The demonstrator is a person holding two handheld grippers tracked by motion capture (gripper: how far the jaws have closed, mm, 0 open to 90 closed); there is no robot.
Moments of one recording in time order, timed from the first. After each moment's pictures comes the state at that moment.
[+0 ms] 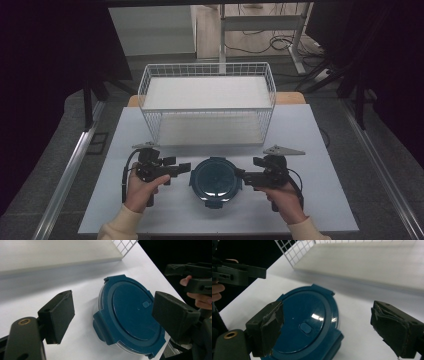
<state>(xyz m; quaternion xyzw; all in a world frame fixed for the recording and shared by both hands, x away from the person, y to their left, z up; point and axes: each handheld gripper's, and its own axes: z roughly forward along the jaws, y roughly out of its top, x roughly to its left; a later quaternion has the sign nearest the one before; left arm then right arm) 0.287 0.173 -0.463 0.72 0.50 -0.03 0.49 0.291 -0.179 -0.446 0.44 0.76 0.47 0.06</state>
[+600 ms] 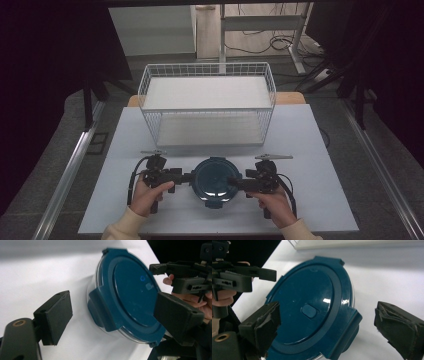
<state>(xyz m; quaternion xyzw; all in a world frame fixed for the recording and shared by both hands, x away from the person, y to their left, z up) 0.290 0.164 -0.497 0.72 0.50 -0.12 0.46 0.295 -0.168 -0.483 0.48 0.75 0.45 -0.03</state>
